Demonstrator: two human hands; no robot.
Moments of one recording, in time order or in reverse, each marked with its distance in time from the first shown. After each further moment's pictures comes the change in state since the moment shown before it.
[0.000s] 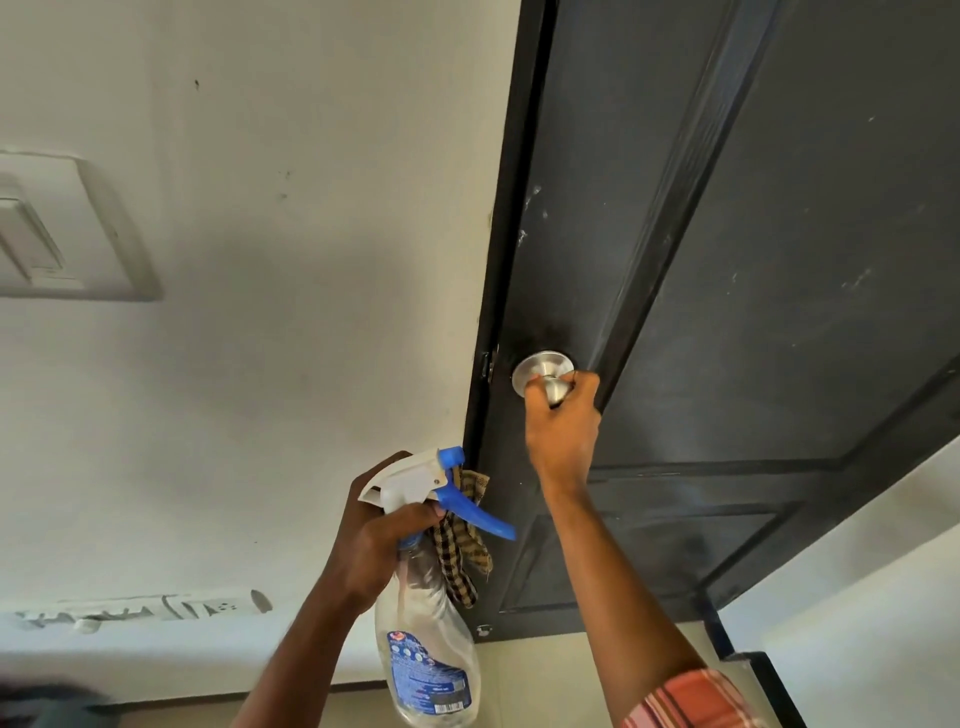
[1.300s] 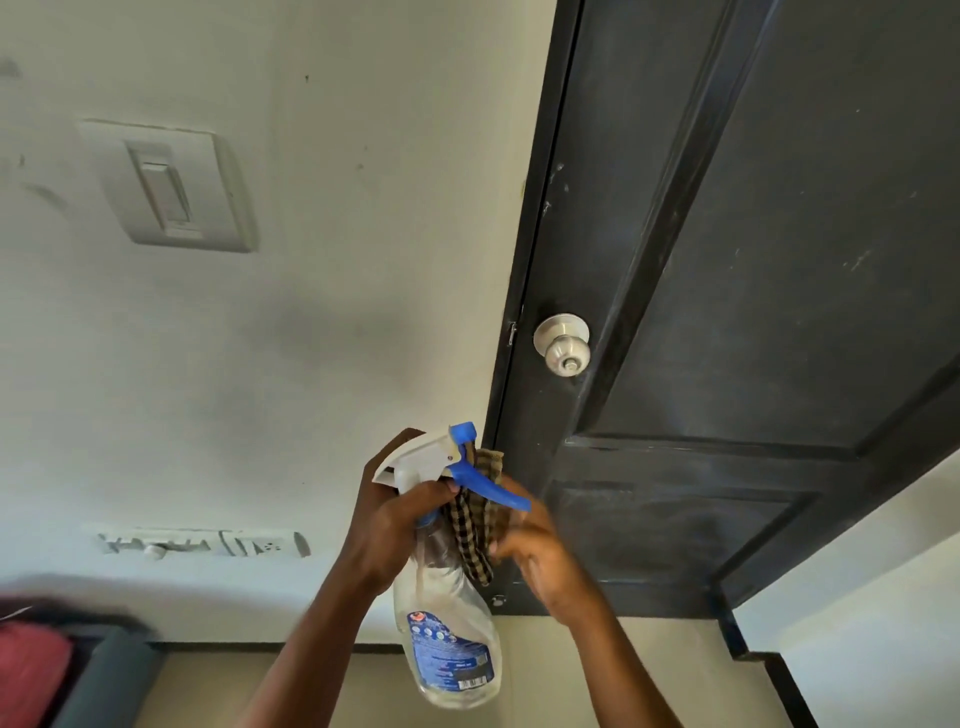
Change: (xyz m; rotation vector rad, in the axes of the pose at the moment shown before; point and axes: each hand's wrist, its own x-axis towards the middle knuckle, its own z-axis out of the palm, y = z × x) left_hand -0.068 0.033 0.003 -0.016 0.033 0.085; right_hand -0.150 0.012 -0.062 0.560 -0.963 0.285
